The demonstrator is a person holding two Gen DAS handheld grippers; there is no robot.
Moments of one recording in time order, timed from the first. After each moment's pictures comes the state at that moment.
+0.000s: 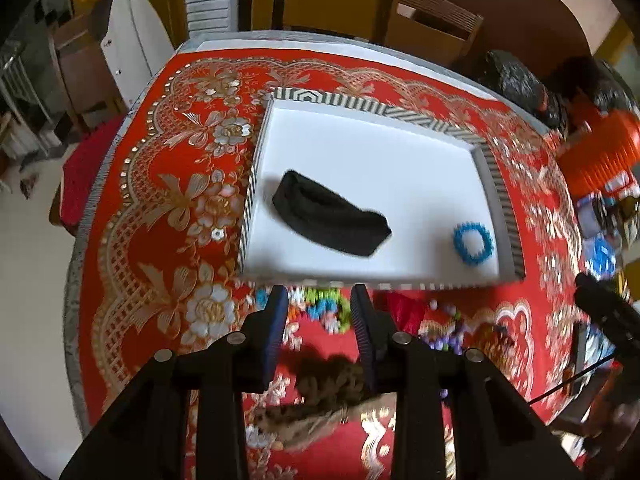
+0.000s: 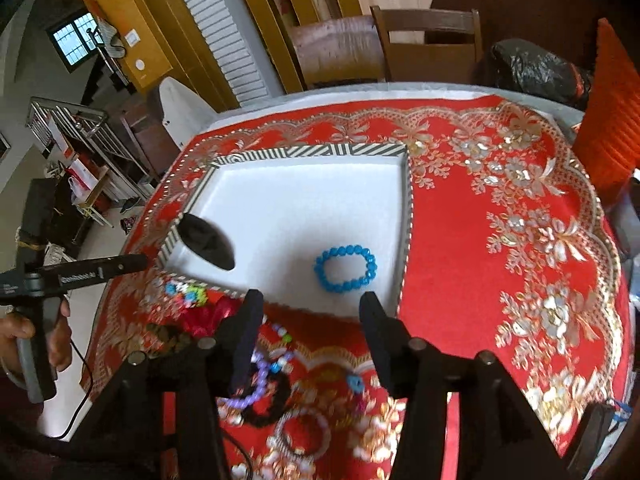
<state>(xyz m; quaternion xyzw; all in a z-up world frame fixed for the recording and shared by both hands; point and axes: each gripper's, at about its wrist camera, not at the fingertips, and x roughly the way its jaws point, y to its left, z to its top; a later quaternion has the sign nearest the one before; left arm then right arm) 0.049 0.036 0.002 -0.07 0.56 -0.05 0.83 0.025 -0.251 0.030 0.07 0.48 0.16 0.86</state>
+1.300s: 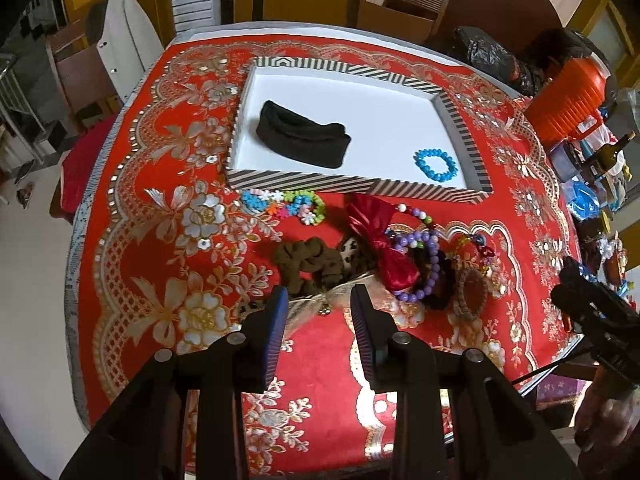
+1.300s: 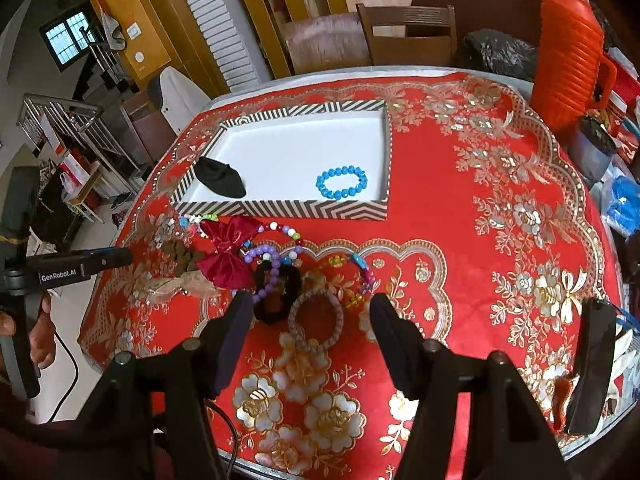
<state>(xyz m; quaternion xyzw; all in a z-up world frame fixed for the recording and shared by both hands) -0.048 0.018 0.006 -0.05 0.56 -0.08 0.83 -0.085 -0.250 0.014 0.06 0.48 0.13 0.86</state>
